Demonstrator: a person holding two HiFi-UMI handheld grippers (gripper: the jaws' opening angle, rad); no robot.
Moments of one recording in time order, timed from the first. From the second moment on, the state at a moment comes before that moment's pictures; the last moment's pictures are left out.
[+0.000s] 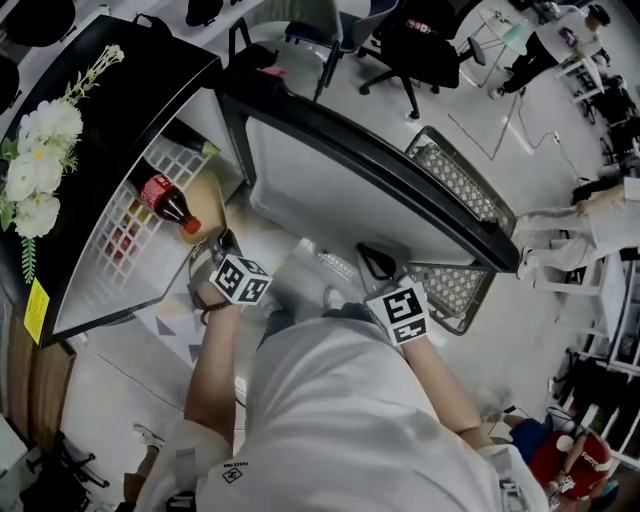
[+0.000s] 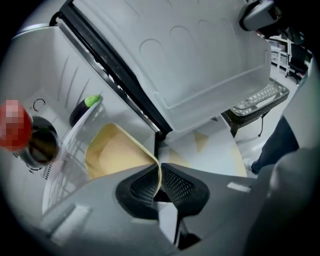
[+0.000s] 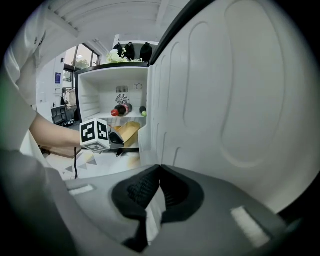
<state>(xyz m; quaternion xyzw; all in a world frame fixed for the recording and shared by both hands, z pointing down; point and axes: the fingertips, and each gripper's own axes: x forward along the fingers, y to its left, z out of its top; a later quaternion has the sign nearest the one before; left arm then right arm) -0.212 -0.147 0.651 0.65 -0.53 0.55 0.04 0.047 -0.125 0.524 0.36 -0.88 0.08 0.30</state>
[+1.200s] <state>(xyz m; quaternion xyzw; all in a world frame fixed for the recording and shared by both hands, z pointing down) -0.248 -0.212 0.676 0.57 -0.54 0.62 -0.03 0.055 -0.111 0.529 0.38 -0.86 0.09 0.32</state>
